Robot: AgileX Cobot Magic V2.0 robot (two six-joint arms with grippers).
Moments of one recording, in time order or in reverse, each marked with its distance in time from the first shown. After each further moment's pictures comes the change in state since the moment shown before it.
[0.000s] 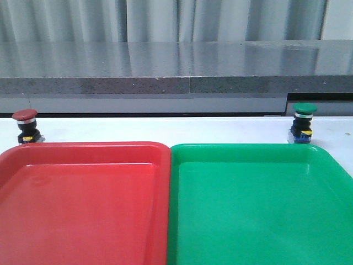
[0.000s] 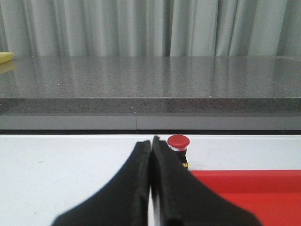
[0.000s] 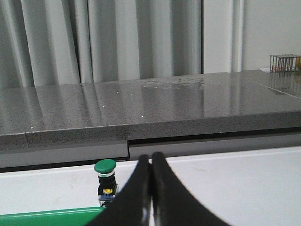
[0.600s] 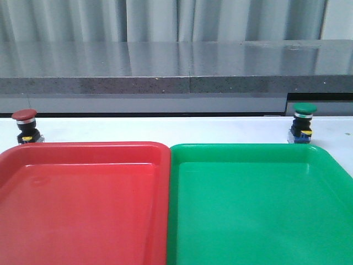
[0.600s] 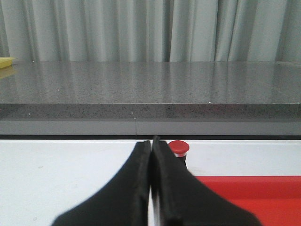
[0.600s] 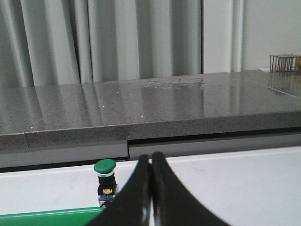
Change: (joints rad) left arm 0.000 0.000 -0.015 0.001 -0.003 0.000; right arm 0.000 0.000 0.000 0.000 0.000 0.000
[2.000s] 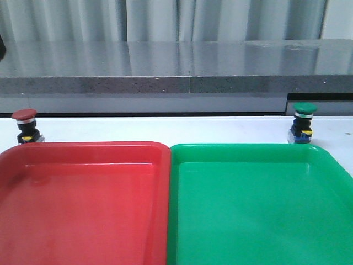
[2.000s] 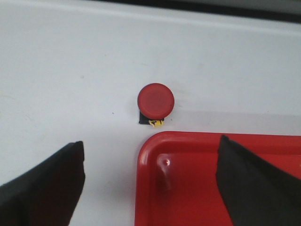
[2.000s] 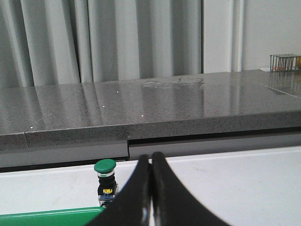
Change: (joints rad) left arm 0.000 1.538 -1.227 -0.132 0.729 -0.007; right arm 0.000 0.000 0.000 0.000 -0.002 0.000
